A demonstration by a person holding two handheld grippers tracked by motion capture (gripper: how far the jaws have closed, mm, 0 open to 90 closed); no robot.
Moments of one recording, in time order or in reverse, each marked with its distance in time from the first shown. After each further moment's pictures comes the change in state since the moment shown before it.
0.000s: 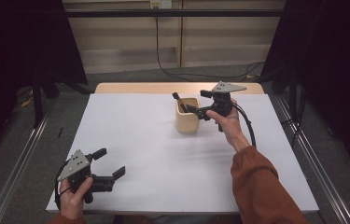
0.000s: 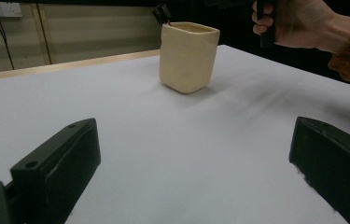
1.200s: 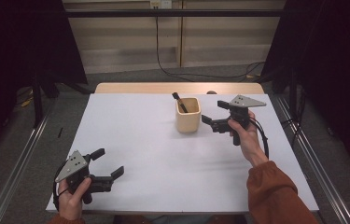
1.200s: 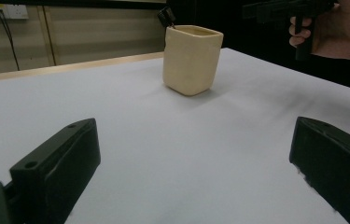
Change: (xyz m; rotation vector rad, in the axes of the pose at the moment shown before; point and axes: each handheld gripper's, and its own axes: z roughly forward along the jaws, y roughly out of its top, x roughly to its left) left arm 0.001 0.000 -0.003 -0.014 0.014 -0.017; right arm 0.013 -0.026 -0.059 -0.007 -0.112 0.028
